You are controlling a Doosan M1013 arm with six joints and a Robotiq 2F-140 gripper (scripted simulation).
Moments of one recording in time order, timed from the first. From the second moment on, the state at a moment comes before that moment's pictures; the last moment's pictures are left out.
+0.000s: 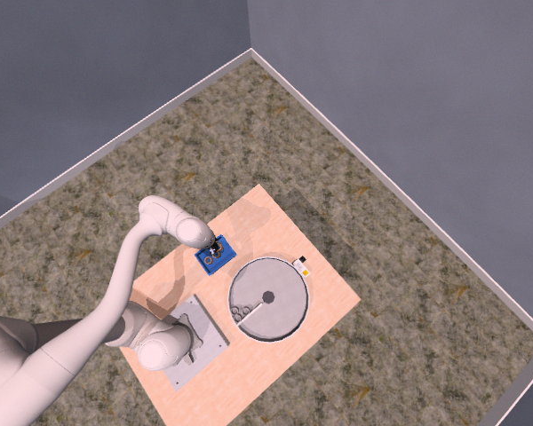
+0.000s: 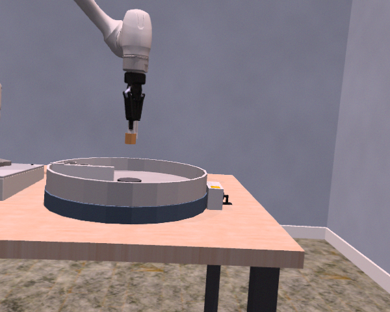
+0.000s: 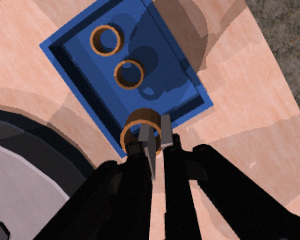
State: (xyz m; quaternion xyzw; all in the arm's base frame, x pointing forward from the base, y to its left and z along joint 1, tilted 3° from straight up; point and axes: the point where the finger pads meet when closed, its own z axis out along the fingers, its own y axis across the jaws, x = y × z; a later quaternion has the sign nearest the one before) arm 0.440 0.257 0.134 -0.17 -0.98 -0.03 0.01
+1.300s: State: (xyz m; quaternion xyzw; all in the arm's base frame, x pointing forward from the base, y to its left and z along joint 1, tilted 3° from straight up) arm 0.439 0.261 0.064 -0.17 -0.98 -0.03 0.01
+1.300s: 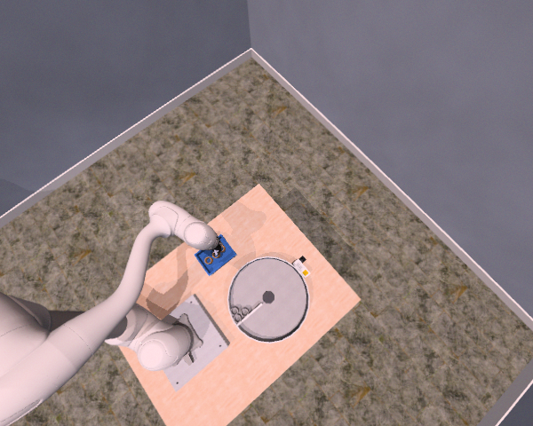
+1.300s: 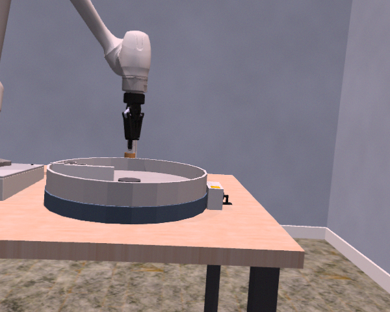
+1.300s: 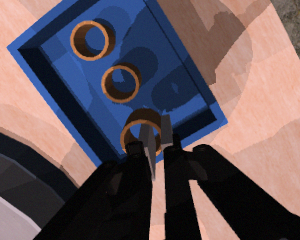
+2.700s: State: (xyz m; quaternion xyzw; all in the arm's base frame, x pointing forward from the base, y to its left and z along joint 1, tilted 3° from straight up) arm 0.439 0.262 0.047 -0.17 -0.98 -0.03 0.01
